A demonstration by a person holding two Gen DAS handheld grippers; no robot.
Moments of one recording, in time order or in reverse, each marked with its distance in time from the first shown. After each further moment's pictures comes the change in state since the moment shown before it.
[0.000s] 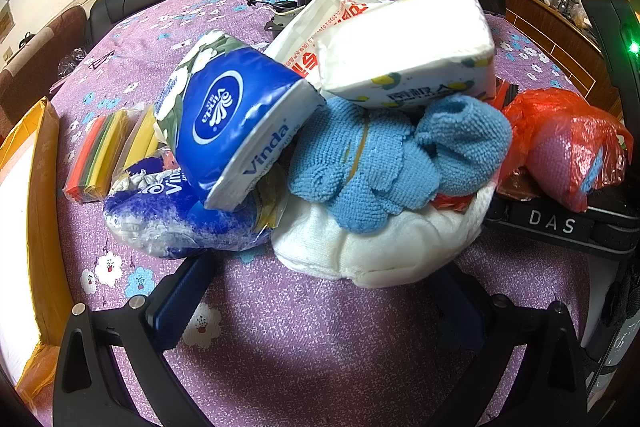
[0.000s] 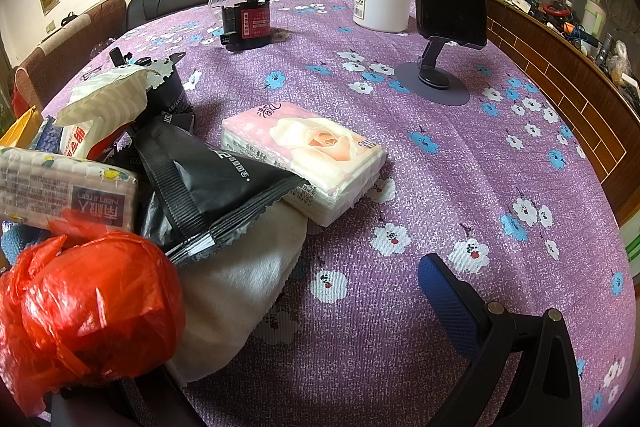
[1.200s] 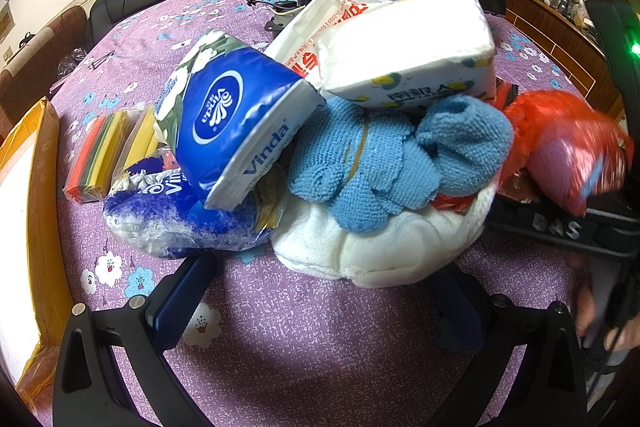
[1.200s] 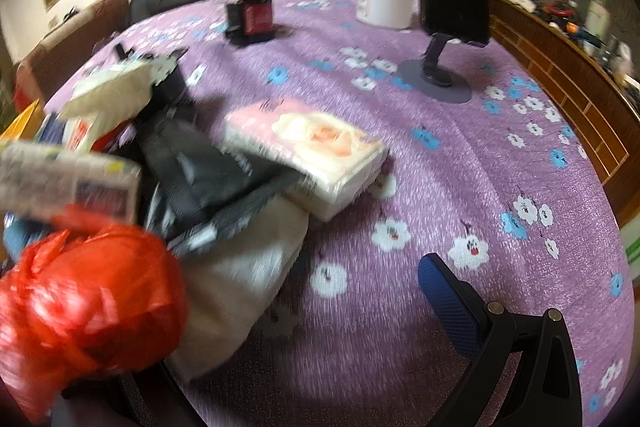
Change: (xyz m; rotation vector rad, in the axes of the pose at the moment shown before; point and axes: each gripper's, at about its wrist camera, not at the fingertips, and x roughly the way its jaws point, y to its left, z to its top) left arm 0.000 0.000 0.000 0.000 0.000 0.000; right arm -0.002 -0.002 -0.001 -0.034 0.038 0.024
